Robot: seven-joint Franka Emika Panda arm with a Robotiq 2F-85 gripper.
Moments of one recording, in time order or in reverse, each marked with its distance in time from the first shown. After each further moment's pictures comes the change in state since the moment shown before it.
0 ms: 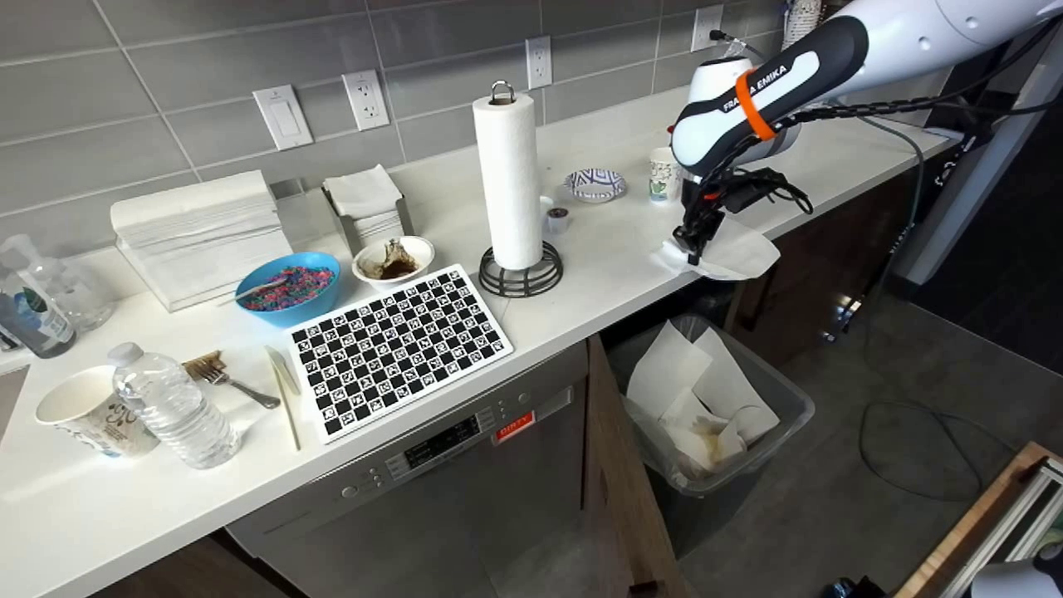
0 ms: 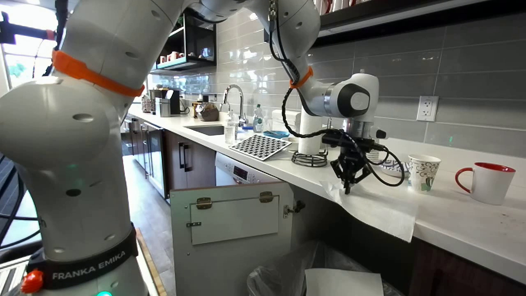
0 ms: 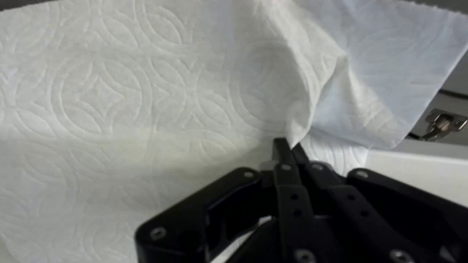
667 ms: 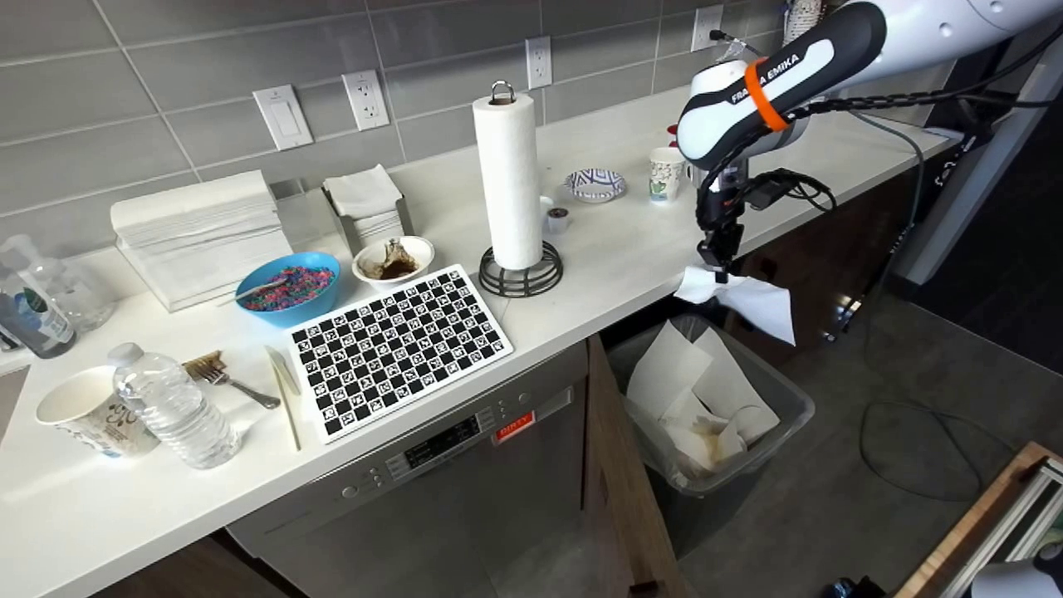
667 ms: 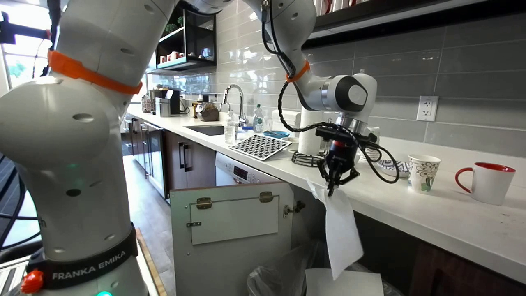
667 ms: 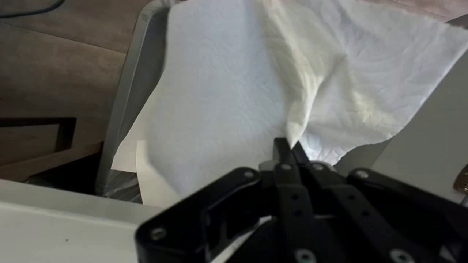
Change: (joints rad) arm 0.000 -0.052 0.004 -0.036 -0.014 -0.242 -0.107
